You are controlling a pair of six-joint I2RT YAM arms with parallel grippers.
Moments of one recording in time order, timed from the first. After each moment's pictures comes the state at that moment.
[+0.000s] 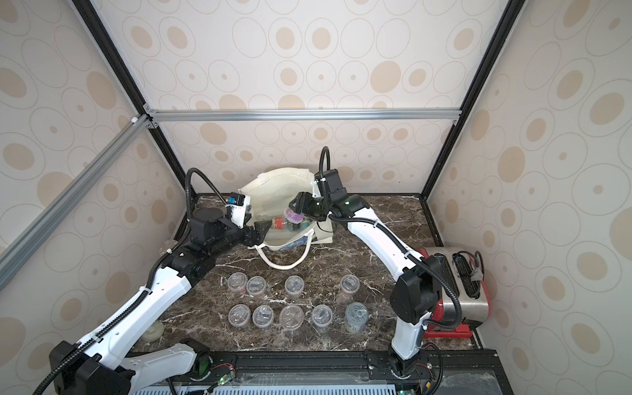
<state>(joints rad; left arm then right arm) -0.42 1.14 1.04 -0.22 0.17 -0.10 0.55 1.78 1.77 -0.58 -0.34 0.75</state>
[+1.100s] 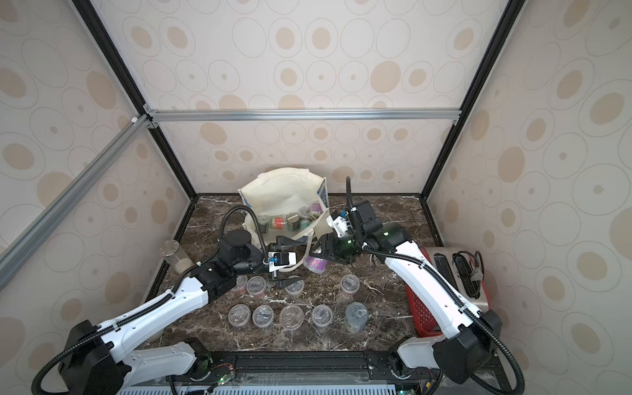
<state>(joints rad) -0.68 1.19 0.84 0.03 0.64 0.72 0.52 1.33 1.34 -0.92 -0.63 0.60</state>
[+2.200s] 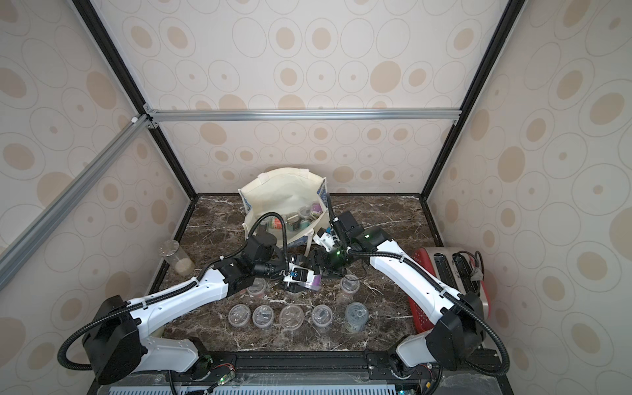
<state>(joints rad) -0.77 1.35 0.91 -0.10 0.65 0.92 0.60 1.41 1.29 -0.96 -0.69 0.55</state>
